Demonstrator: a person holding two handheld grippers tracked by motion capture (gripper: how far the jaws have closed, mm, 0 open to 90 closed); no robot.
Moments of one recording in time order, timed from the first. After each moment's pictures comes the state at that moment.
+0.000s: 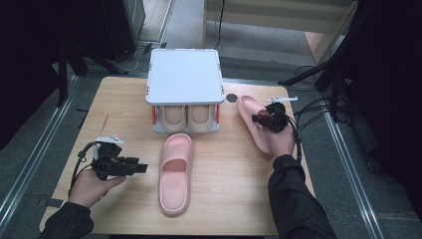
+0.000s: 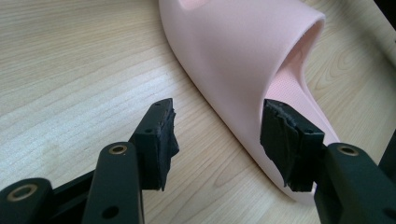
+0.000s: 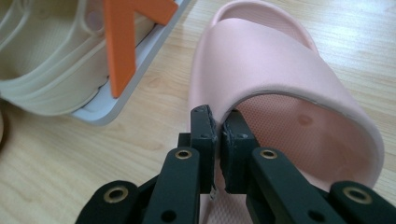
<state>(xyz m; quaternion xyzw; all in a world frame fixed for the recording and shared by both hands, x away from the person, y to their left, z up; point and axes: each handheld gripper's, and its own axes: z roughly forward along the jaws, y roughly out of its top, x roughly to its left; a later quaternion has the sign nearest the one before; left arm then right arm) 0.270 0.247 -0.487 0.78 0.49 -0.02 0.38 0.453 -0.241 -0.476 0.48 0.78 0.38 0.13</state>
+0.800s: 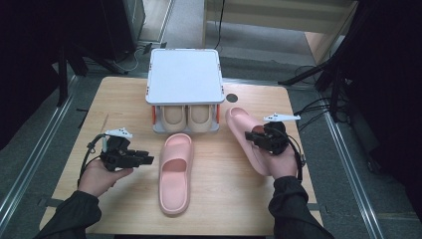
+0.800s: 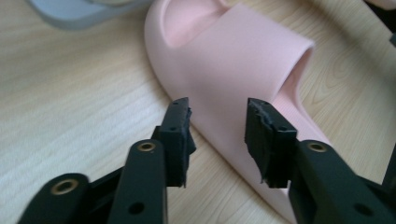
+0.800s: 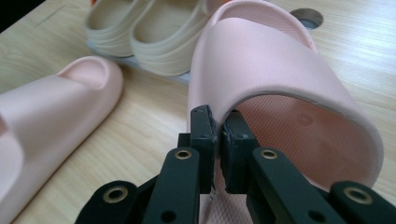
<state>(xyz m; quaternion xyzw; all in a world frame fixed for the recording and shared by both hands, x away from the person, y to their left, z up) 0.291 0.231 -0.479 0.80 0.45 0.00 0.40 0.356 -0.217 -0.443 0.44 0.79 0.41 0.11</state>
